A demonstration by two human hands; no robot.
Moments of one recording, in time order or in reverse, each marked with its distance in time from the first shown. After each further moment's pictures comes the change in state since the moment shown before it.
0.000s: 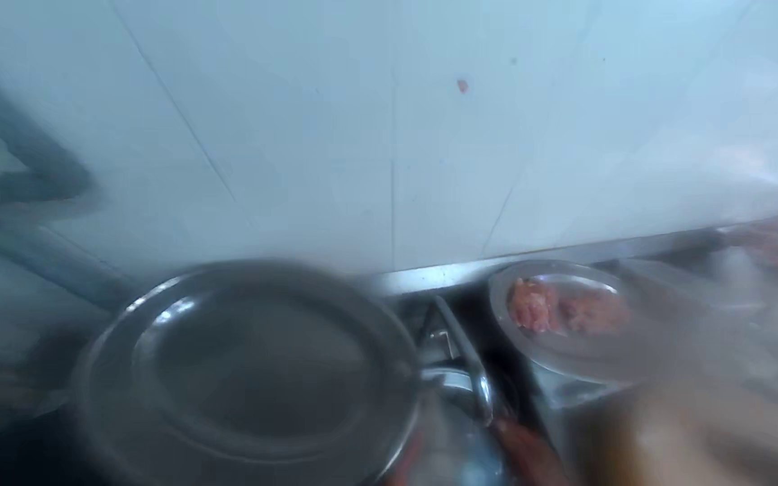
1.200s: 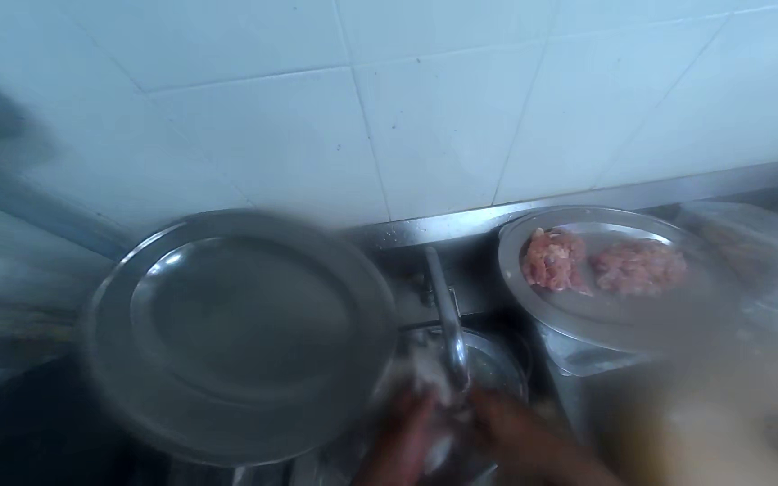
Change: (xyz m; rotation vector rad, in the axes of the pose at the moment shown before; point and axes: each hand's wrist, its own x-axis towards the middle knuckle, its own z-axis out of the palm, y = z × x) left_hand 0.025 -0.030 0.016 -0.026 -0.248 0.039; right_hand 0.030 -0.051 0.001 -0.775 -0.623 -0.153
